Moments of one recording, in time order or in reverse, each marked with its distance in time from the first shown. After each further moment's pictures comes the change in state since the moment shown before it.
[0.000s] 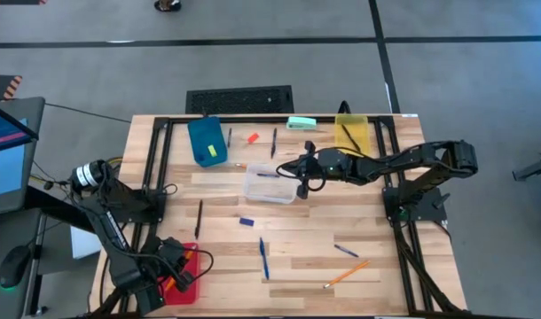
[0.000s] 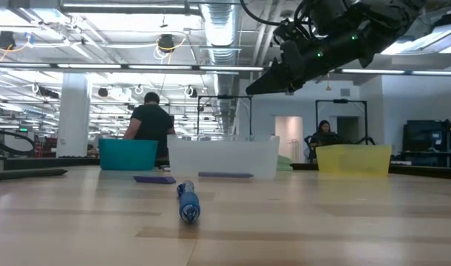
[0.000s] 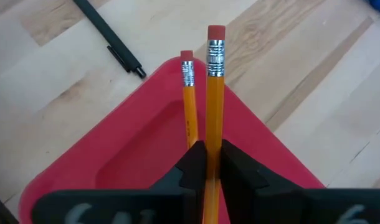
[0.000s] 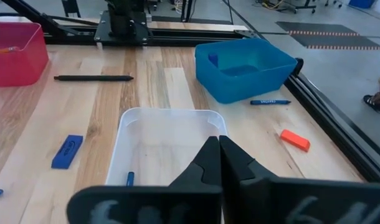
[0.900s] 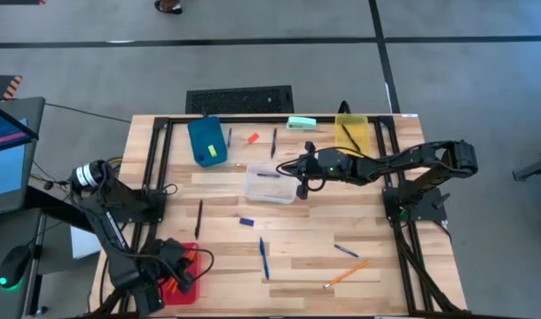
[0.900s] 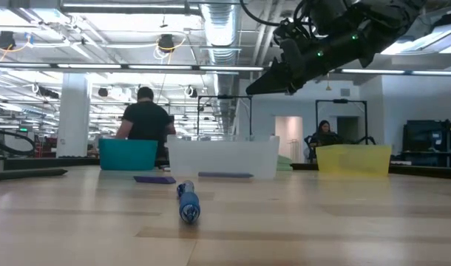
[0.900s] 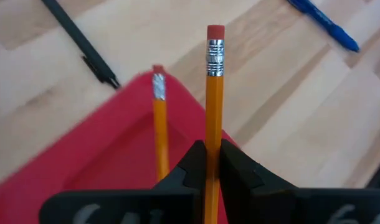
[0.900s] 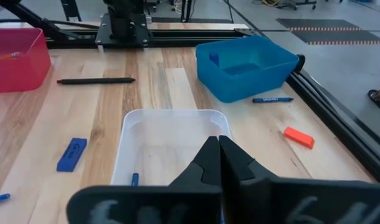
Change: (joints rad) left arm -0.008 0.001 0.000 0.040 -0.095 -0.044; right arm 0.004 0.000 -0.001 0.000 0.002 0.031
